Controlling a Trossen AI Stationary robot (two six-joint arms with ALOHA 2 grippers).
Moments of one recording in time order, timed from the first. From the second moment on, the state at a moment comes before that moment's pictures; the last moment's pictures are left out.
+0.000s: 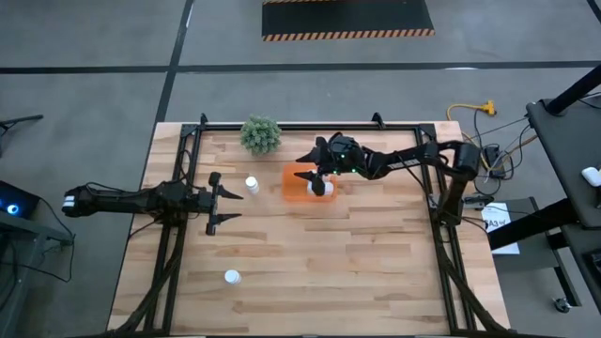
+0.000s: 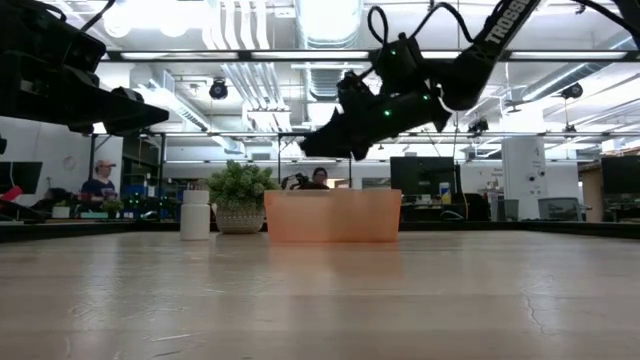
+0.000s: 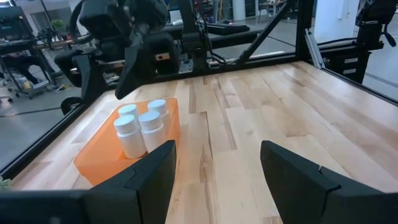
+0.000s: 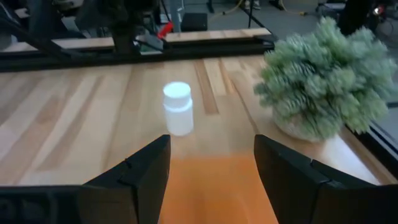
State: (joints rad) left arm -0.01 0.21 0.00 0.04 0.01 0.14; right arm -0.34 1.83 0.92 0.58 -0.24 -0.02
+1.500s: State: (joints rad) left arm -0.01 0.21 0.00 0.04 0.01 0.14; right arm -0.27 2.32 1.57 0.35 -0.32 -0.02
